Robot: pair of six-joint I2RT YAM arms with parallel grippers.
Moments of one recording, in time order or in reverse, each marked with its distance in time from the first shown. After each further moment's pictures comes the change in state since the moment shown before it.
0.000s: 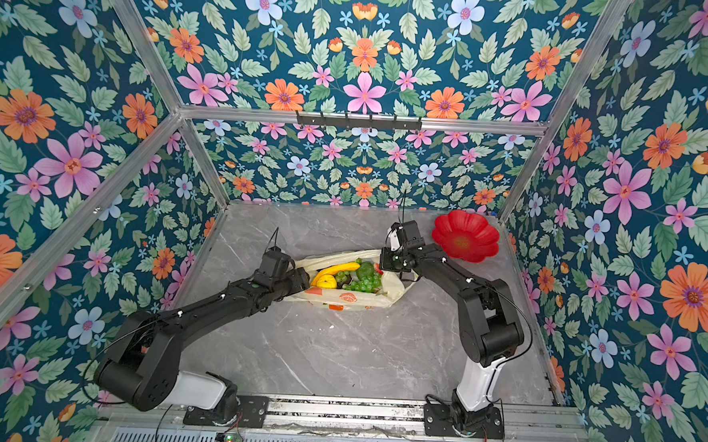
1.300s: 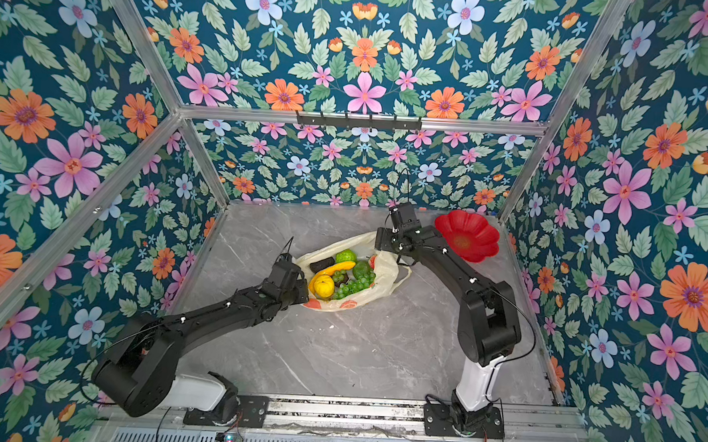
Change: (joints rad) left arm -0.125 -0.051 -0.074 0.016 -0.102 0.092; right arm 0.070 -0.027 0.220 -0.229 0.348 0.072
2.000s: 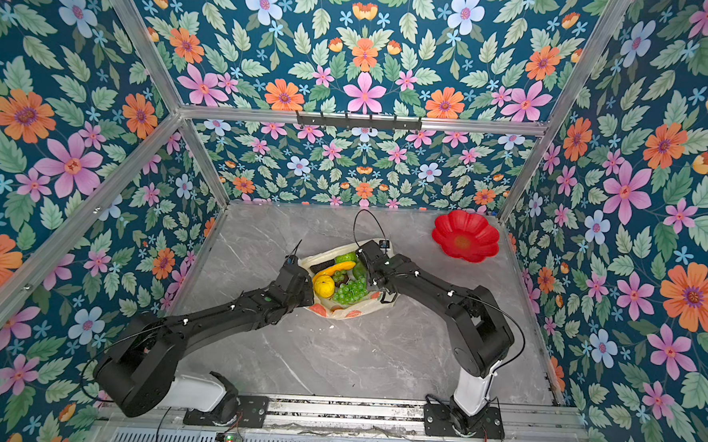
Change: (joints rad) left arm -0.064 0.003 -0.010 -0.002 -0.069 -0.035; right arm 0.190 -0.009 -0.248 -0.056 0.278 0.125
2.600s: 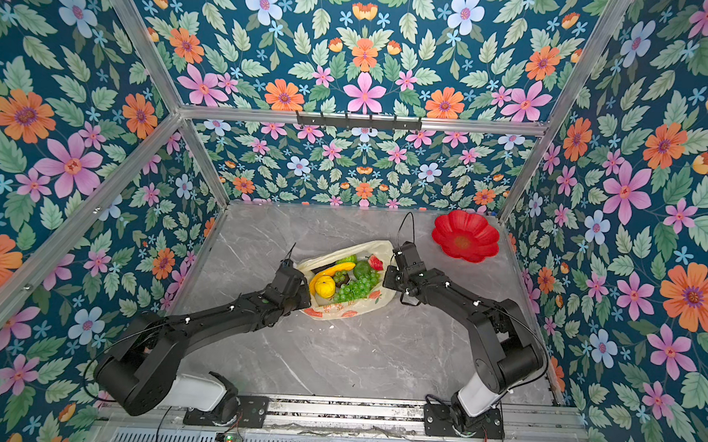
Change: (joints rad) left arm 0.009 0.008 -0.029 0.042 0.074 -0.020; right arm -0.183 -0.145 -0.267 0.426 -0.375 0.002
